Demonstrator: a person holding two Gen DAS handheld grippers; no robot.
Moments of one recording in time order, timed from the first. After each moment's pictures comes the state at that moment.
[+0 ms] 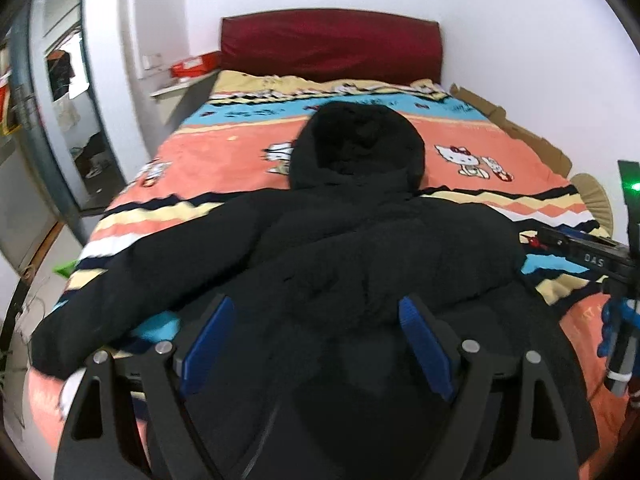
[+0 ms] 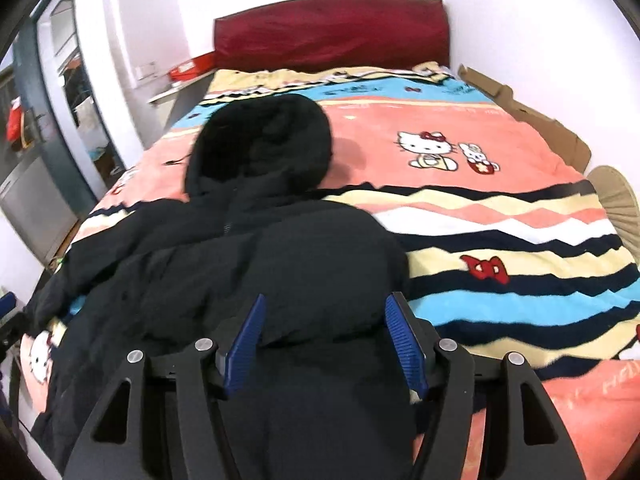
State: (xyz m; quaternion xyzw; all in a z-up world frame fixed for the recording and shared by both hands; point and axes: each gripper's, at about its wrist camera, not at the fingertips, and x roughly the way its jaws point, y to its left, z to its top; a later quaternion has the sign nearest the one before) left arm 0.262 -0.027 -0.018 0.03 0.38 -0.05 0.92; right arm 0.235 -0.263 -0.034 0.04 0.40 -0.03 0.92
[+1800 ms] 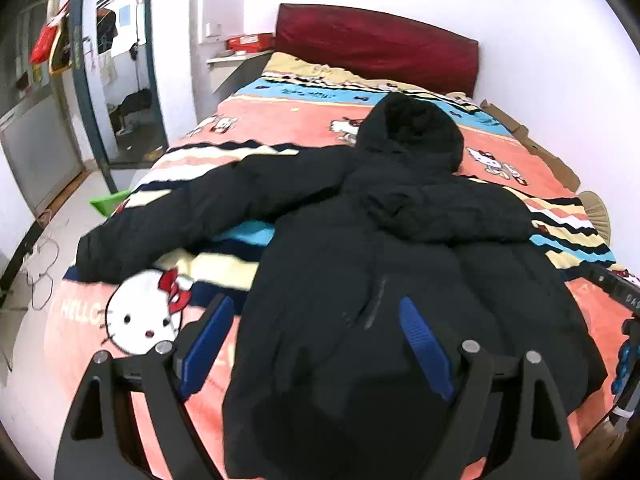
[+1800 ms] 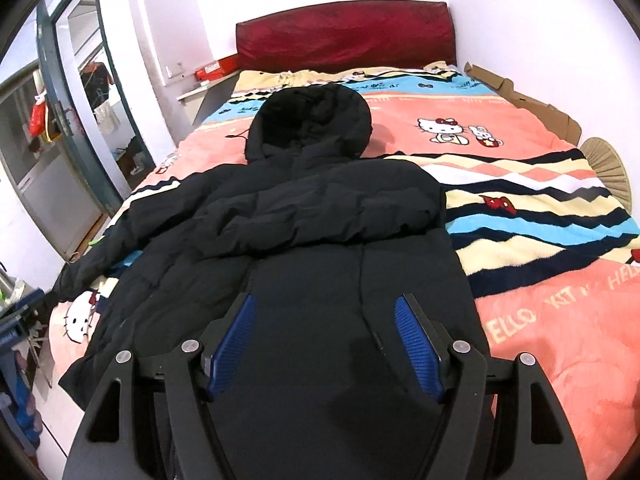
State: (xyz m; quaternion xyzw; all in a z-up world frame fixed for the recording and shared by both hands) left arm 0.116 0.116 -0.028 -0.04 0.39 0.00 0.92; right arm 0.082 -0.173 -0.029 0.06 0.39 0.00 0.92
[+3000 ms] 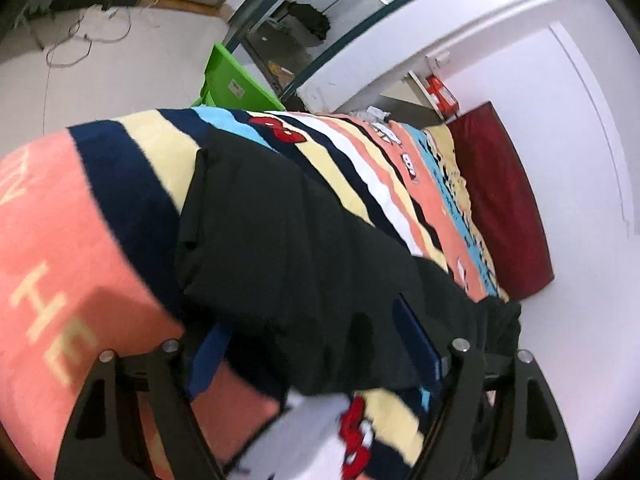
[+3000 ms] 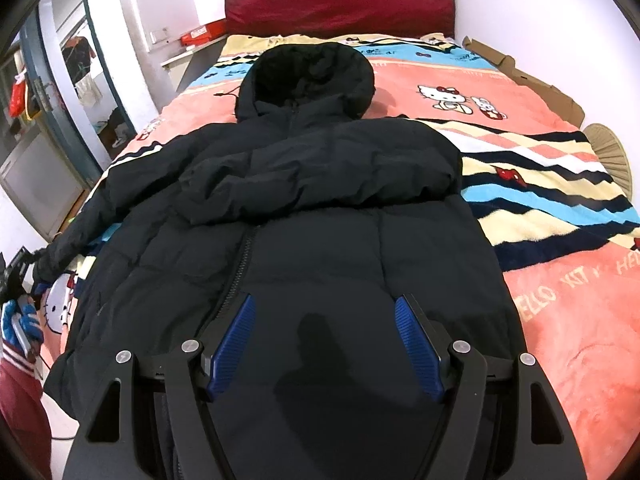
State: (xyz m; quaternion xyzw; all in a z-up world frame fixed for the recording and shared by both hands) left arm 0.194 0.463 -0.177 -0.48 0.31 0.12 0.81; right arm 0.111 -0.146 -0.061 0.04 0.45 -0.03 0.89
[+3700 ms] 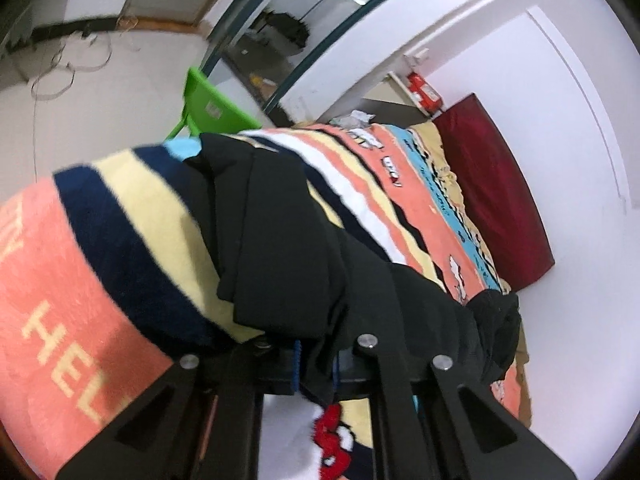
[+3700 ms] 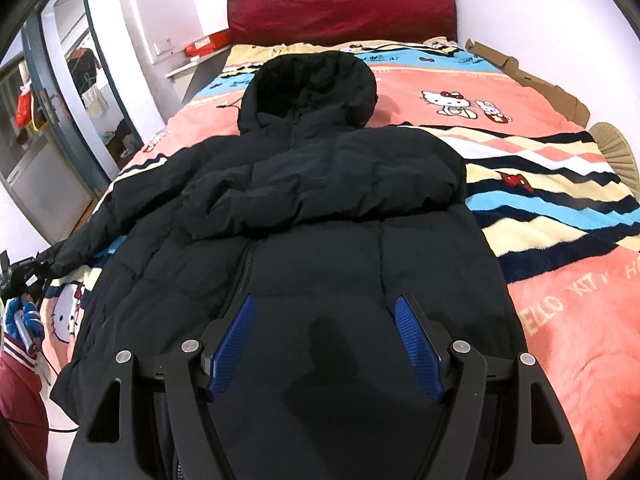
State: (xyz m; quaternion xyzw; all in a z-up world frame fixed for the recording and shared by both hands) left arm 0.201 0.452 -0.134 -0.42 0.31 0.11 0.85; right arm 0.116 -0.159 -0.059 0.06 0.43 -0.01 0.90
